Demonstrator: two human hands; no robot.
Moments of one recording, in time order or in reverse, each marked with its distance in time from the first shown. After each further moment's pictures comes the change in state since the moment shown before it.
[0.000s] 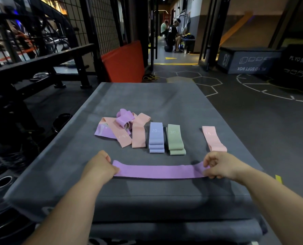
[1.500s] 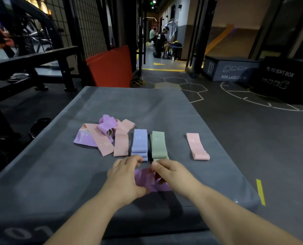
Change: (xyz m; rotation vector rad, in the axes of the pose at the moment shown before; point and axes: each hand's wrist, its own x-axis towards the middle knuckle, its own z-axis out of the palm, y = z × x) left_hand -0.049 0.064 0.047 0.065 -0.108 0.647; right_hand -0.003 -0.055 0.063 0.342 -0.002 -0.307
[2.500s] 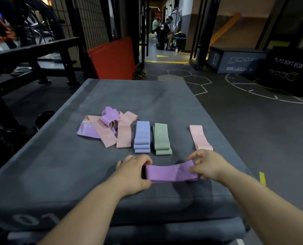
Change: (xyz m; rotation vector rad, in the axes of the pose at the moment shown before) left_hand 0.014 -0.013 0.020 0.122 -0.142 0.080; right_hand -0.010 0.027 -0.075 -0.308 0.127 0.331
